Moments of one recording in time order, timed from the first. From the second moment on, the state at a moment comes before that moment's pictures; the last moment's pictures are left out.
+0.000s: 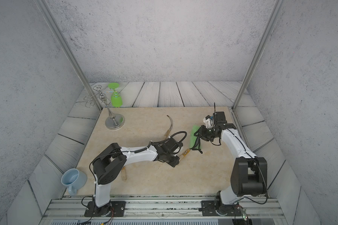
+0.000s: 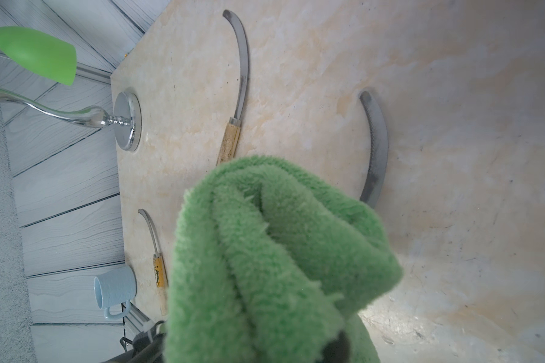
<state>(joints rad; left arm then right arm) -0.97 1.98 1.26 -0.37 0.14 -0.28 0.05 1.55 1.19 -0.72 -0.62 0.34</state>
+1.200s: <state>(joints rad) -0.97 1.97 1.23 -0.28 0.13 -0.30 0.35 1.61 0.78 -0.18 -0.57 0.59</state>
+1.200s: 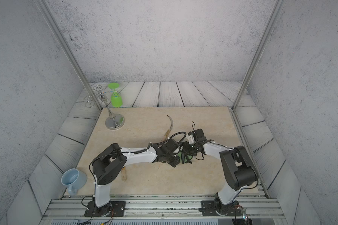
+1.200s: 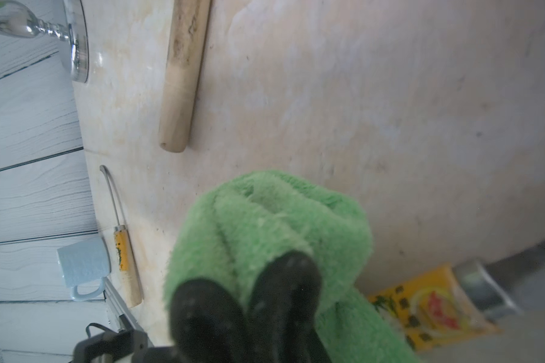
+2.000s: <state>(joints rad) -0.97 1.90 1.11 -0.20 0.14 -0.37 0.19 1.56 1.15 -0.60 -0.44 0.50</state>
